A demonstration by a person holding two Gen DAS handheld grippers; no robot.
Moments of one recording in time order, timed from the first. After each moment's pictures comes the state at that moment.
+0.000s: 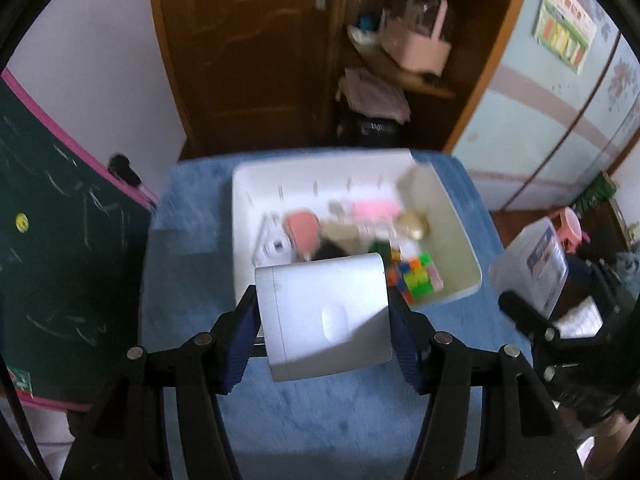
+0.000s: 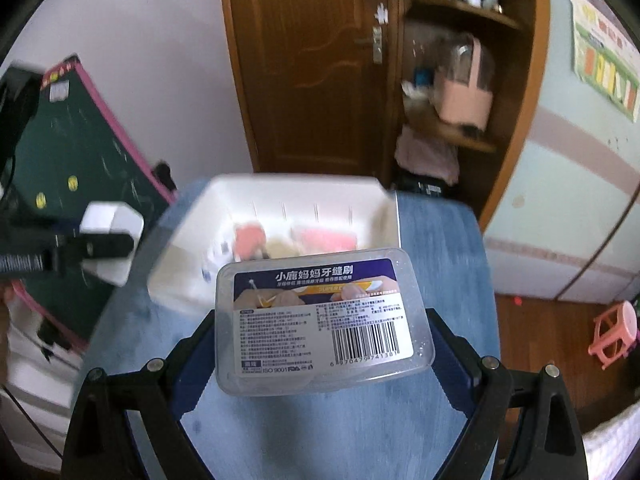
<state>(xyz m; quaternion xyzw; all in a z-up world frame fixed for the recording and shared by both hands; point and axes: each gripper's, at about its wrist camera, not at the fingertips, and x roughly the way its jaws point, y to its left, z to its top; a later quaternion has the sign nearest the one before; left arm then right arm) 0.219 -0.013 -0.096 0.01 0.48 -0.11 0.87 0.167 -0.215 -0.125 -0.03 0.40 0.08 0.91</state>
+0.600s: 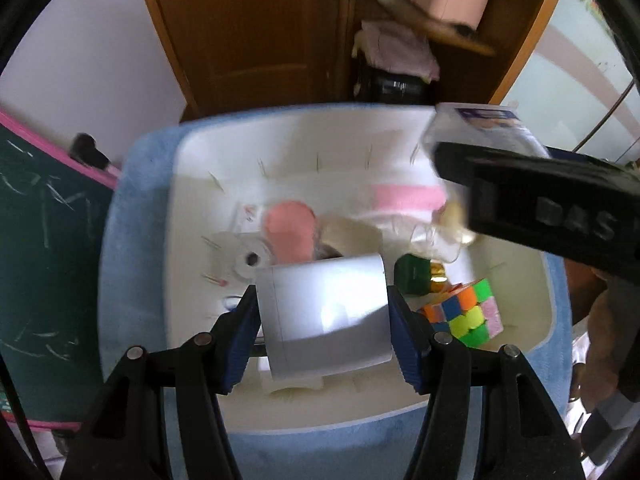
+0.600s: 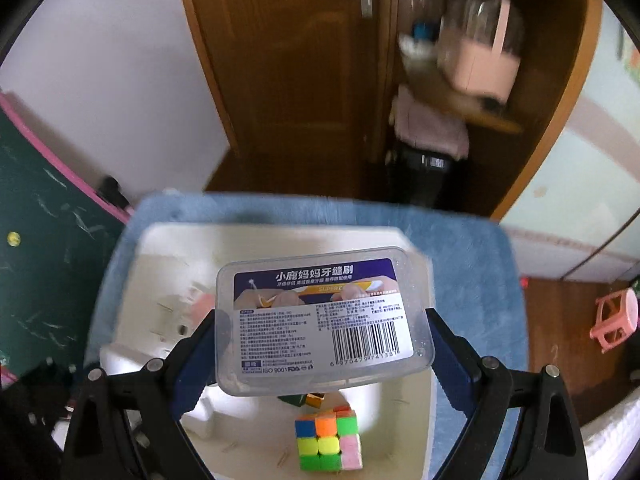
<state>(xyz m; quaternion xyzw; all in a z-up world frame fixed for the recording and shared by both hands) 0.306 -0.062 -0.208 0.03 0.56 -0.07 0.82 0.362 -0.189 -0.177 -0.01 0.51 0.04 0.86</state>
